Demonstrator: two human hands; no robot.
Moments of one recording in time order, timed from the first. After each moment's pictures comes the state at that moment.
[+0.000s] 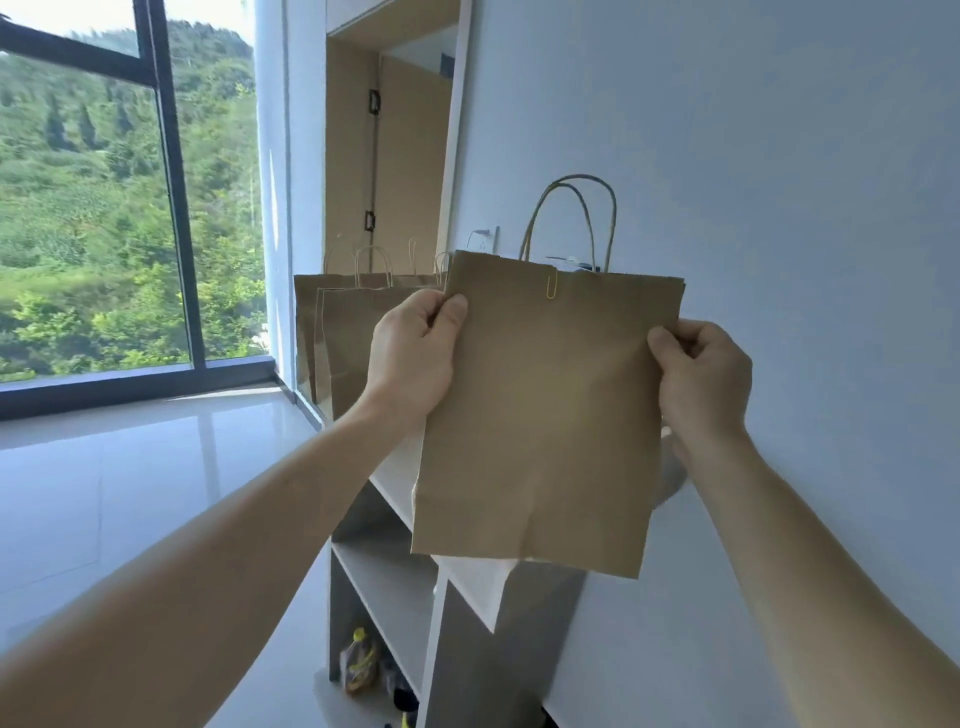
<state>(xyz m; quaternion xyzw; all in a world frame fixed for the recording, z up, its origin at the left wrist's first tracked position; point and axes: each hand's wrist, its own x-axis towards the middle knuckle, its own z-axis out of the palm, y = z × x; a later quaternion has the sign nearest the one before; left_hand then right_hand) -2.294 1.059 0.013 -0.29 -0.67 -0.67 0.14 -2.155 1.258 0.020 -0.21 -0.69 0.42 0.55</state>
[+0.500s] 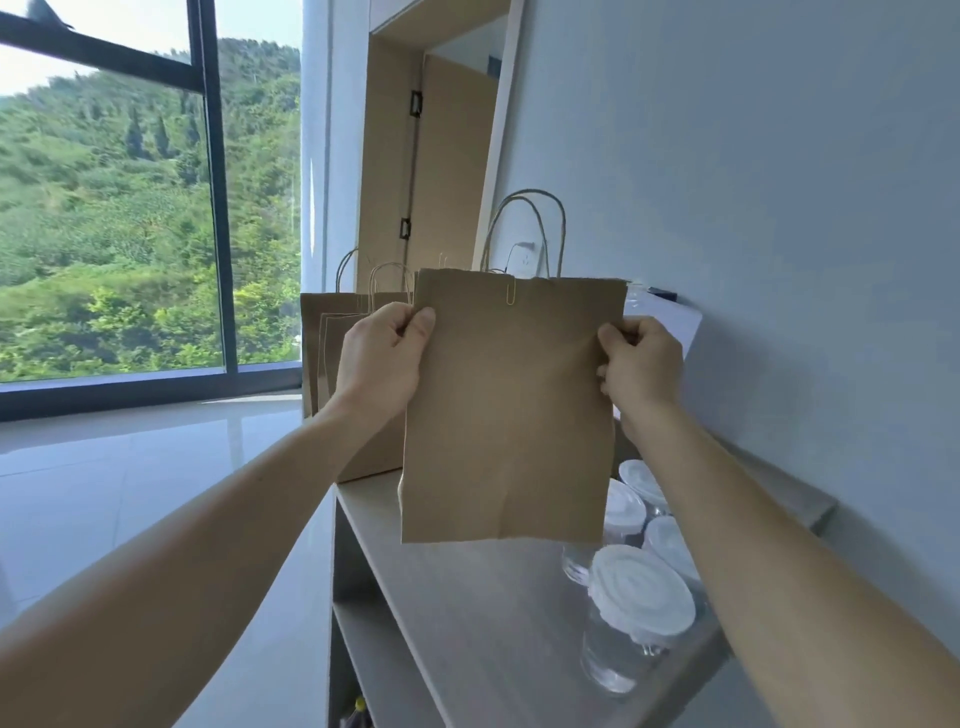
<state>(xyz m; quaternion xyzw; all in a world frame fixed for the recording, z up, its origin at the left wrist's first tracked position) -2.479 1.109 0.001 -0.25 -0.73 -0.59 0.22 -2.382 1.332 0.021 -0.18 -0.72 0.49 0.47</state>
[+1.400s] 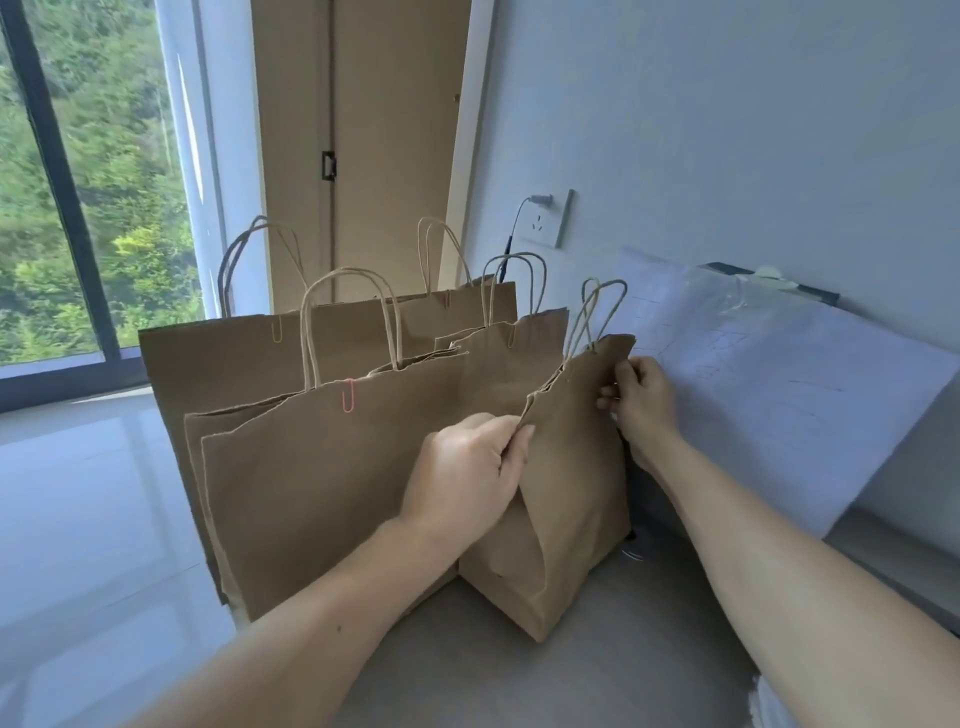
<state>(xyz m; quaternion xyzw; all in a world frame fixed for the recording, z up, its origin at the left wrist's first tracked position) -2.702 1.255 -0.093 -0.47 -0.69 -0.48 0.27 -2.662 1.495 -0.077 -0.28 -0.71 0.50 0.41</state>
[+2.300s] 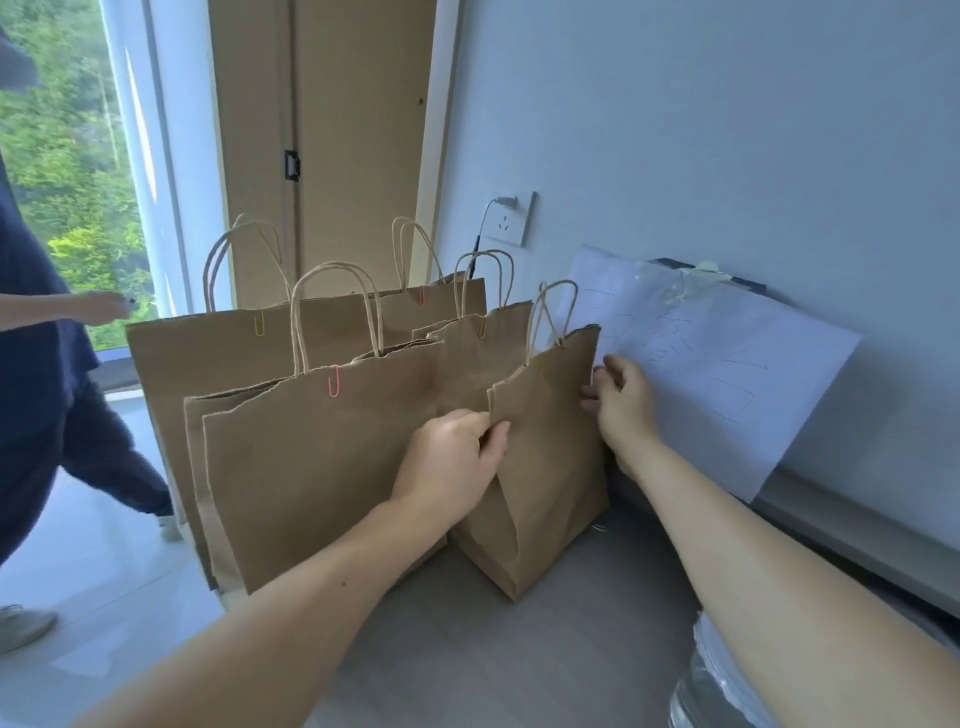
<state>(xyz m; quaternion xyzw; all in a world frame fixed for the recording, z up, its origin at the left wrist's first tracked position) -2.701 1.261 -0.105 -0.45 -0.74 -0.47 0.16 -2.626 1.478 -0.083 -0.31 -0.72 0.46 0.42</state>
